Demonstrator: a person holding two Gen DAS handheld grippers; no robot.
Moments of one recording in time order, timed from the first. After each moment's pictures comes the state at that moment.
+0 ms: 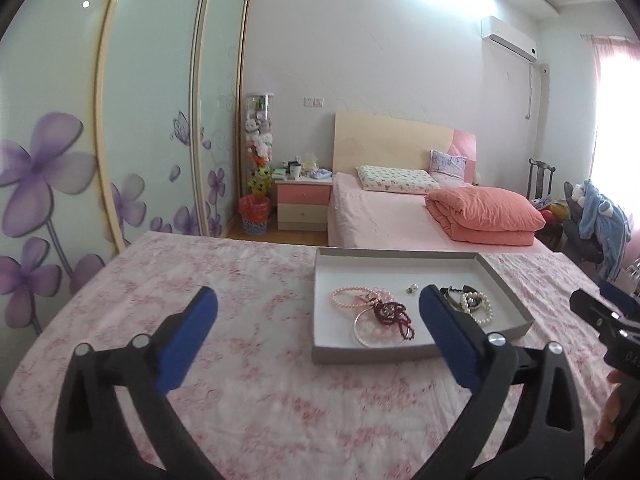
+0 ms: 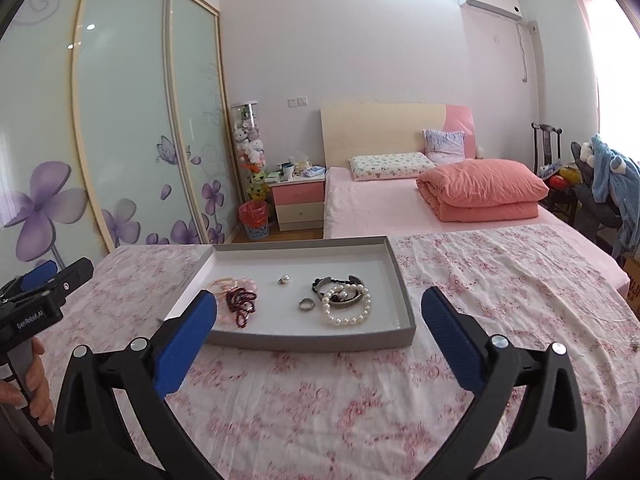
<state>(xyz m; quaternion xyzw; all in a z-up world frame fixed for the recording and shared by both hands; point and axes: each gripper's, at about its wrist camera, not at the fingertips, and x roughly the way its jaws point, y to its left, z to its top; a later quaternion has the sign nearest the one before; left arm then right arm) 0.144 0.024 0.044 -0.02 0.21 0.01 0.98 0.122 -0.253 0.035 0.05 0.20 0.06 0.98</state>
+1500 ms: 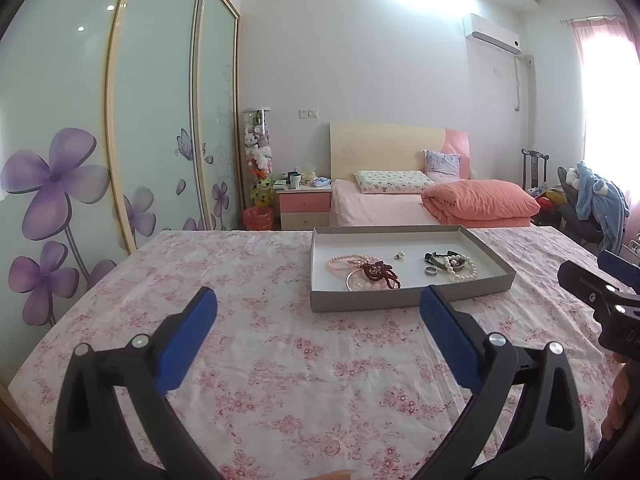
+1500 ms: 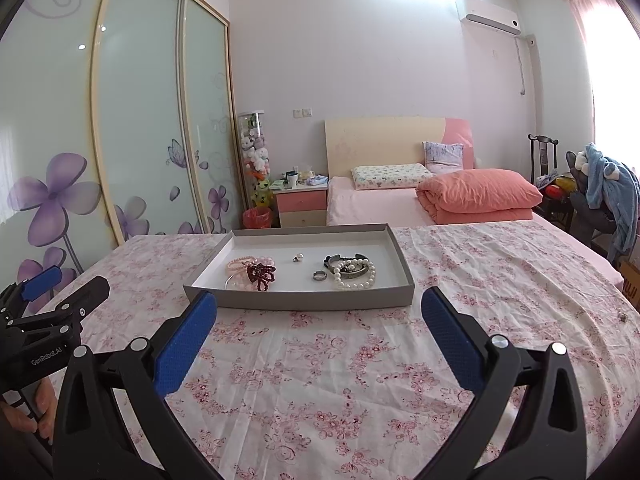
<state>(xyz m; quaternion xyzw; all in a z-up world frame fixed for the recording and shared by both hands) 0.065 0.009 0.018 0.01 0.19 0.01 0.98 0.057 -0.244 0.015 0.04 0.18 0.06 0.98</state>
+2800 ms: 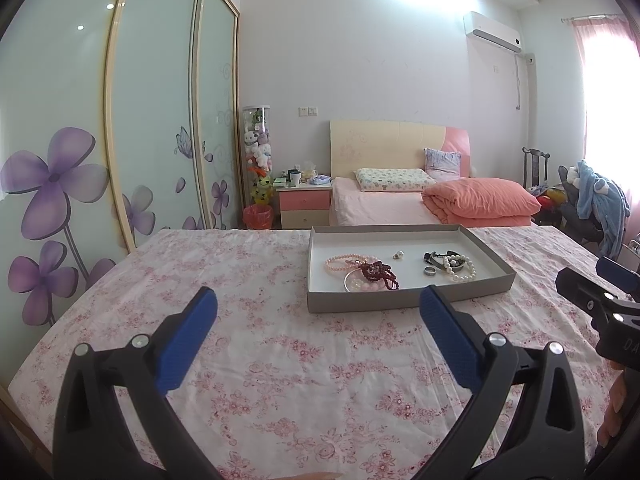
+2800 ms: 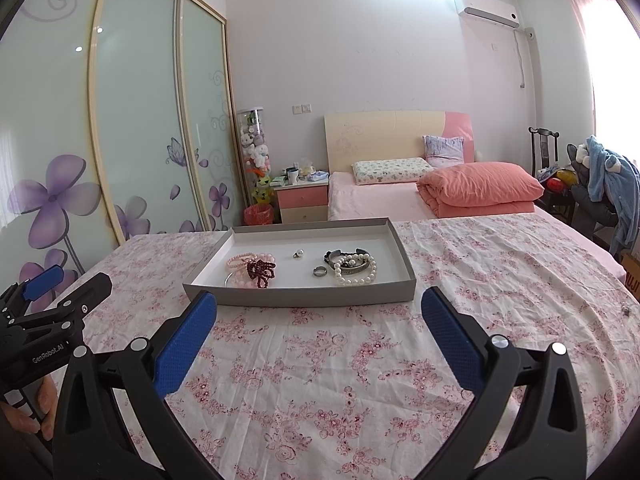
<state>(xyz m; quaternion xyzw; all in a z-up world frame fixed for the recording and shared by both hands) 0.068 0.007 0.021 0.01 0.19 0.01 0.98 0.059 -0.244 0.012 0.05 0.19 0.06 0.98</state>
